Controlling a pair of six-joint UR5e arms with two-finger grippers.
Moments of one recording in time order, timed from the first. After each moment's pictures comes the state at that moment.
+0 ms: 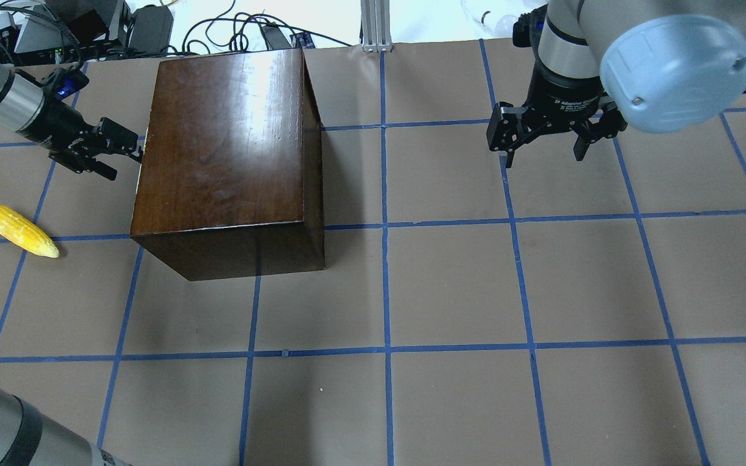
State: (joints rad) left arm -1.09 -1.99 -1.55 -1.39 1.21 0.52; right arm 1.65 -1.48 1.58 -1.62 -1.64 0.06
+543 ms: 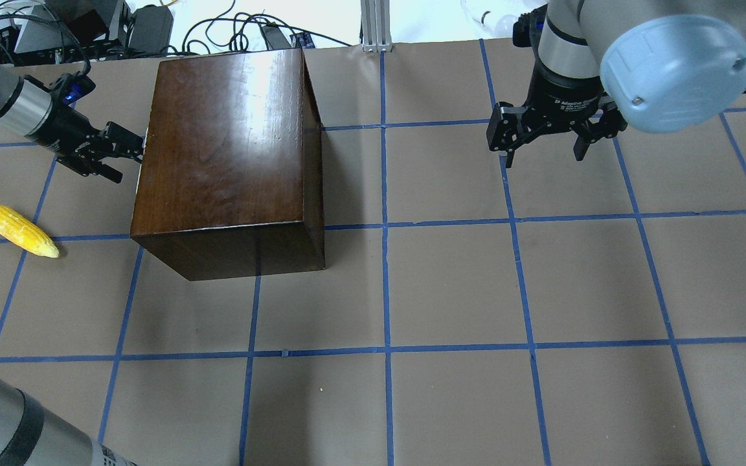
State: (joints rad) left arm -1.09 -2.02 -1.56 -1.37 1.20 0.52; right arm 1.65 -1.48 1.58 -1.62 -1.64 0.06
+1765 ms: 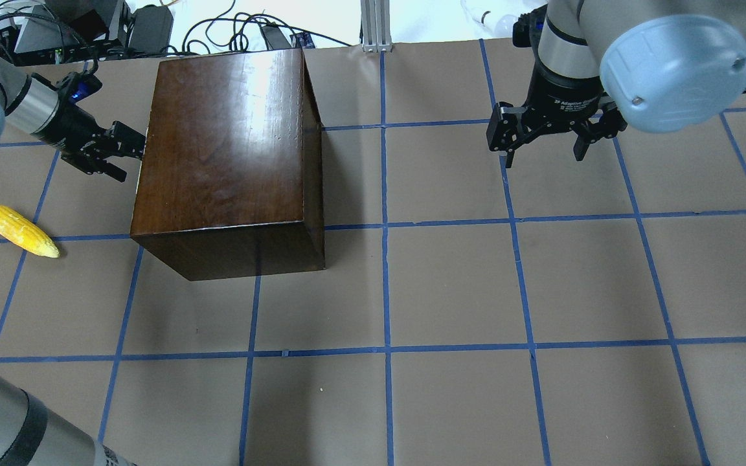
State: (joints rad) left arm -1.11 -2.02 -1.55 -1.36 1.21 0.52; right arm 1.65 -1.48 1.58 -1.62 -1.64 0.06
